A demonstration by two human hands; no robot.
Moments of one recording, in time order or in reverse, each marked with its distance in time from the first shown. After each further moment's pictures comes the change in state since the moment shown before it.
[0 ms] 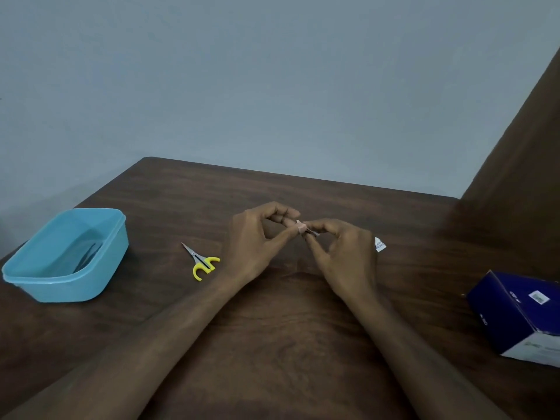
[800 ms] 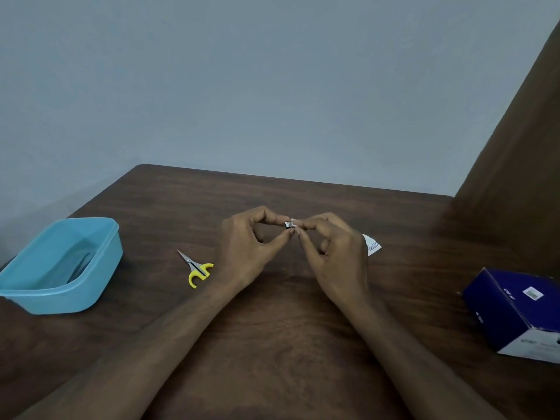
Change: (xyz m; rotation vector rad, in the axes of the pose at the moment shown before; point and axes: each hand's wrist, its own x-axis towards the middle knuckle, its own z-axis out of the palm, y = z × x) left_hand -0.002 0.004 -0.003 0.043 0.100 0.039; right_hand 0.000 -0.009 0.003 0.089 0.047 -0.074
